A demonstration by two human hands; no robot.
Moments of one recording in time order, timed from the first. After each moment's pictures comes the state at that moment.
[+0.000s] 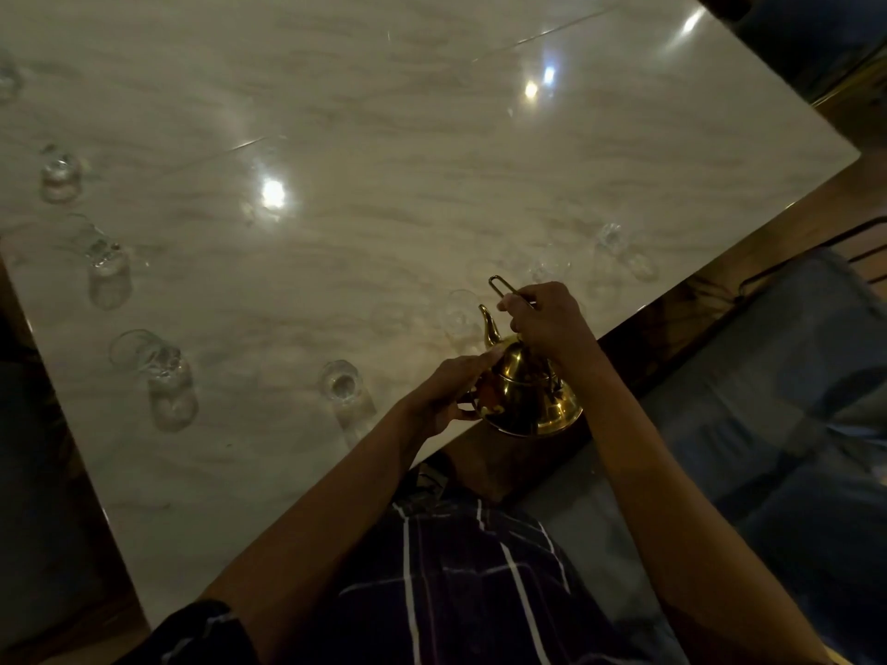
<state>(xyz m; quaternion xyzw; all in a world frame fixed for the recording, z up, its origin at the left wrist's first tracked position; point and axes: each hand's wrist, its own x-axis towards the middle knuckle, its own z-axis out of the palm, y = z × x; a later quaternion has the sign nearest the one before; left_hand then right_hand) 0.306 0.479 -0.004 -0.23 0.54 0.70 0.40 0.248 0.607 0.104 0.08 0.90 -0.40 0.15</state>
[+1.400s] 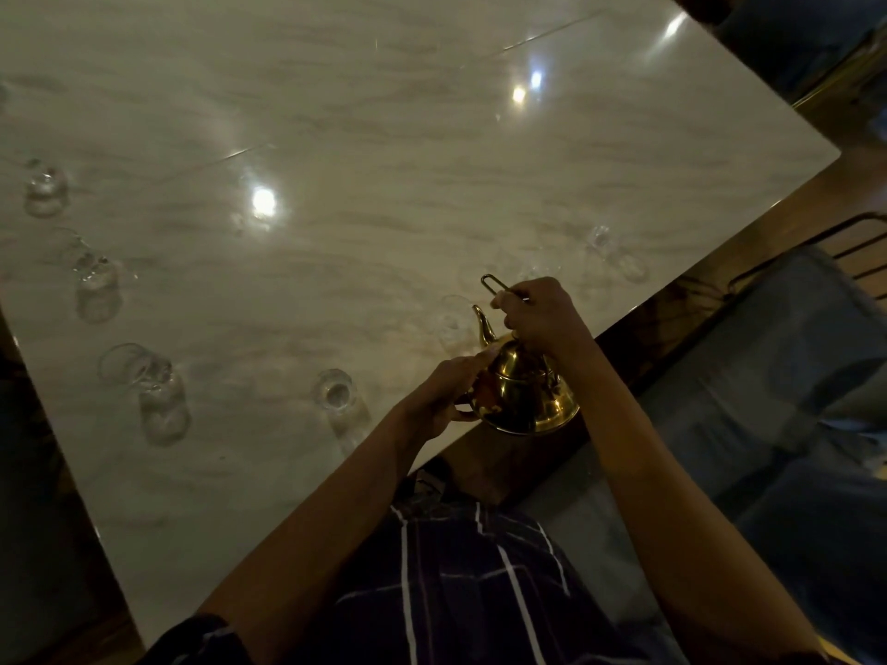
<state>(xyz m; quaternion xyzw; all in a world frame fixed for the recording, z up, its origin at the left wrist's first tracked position) 0.300 0.483 0.011 -0.24 0.55 0.70 0.38 0.238 0.606 0.109 0.08 0.90 -0.39 0.16</state>
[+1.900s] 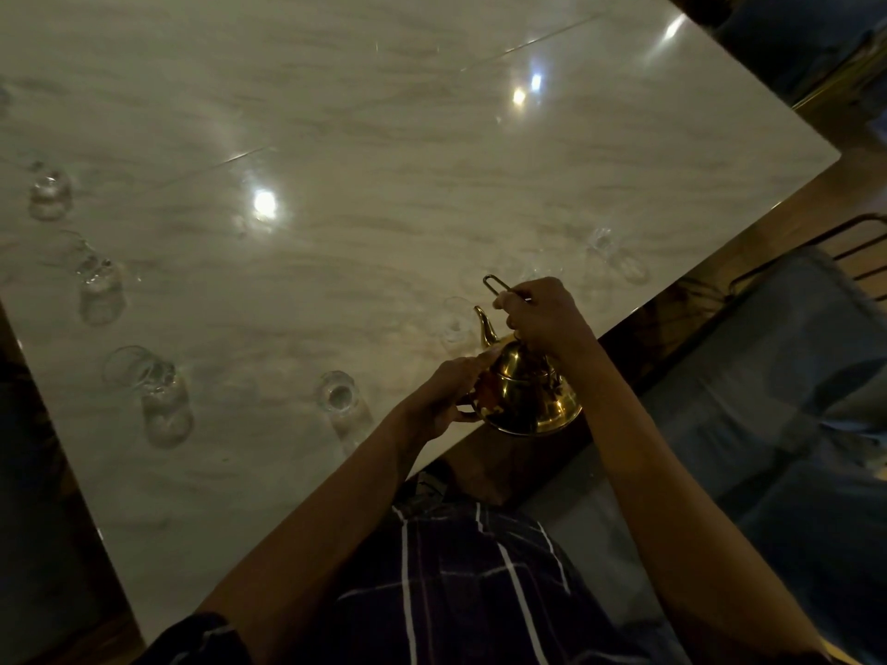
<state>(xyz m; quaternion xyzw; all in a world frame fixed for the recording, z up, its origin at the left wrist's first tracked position) 0.299 0.480 0.014 -0.23 0.55 0.70 0.39 0.235 0.605 0.109 0.09 0.90 -0.39 0.16</state>
